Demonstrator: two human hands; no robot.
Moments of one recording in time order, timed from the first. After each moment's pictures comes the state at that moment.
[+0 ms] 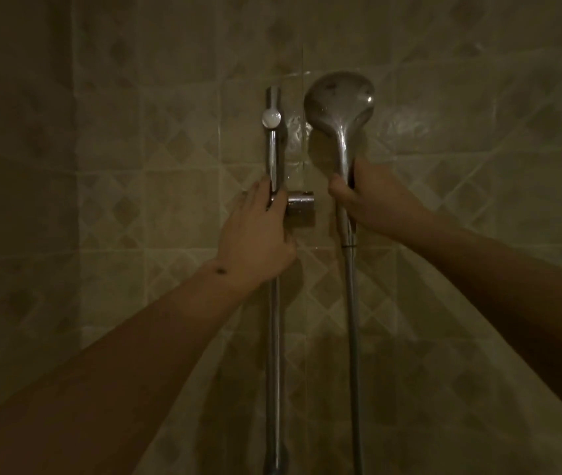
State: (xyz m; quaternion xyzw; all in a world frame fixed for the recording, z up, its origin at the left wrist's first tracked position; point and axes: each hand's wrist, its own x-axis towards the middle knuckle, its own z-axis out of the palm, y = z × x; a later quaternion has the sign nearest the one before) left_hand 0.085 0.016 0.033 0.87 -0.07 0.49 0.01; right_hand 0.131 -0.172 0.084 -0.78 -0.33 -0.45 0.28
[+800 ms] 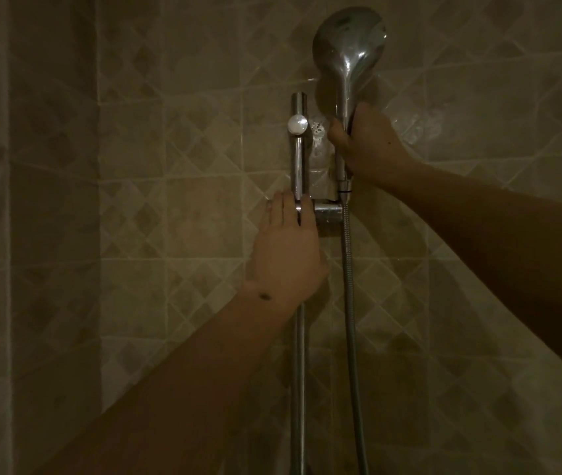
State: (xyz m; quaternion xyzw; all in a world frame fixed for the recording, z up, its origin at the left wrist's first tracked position) left_hand 0.110 0.016 0.022 0.85 -0.05 0.52 -0.04; right_hand 0.171 -0.123 0.168 -0.73 -0.32 -0.51 0.33
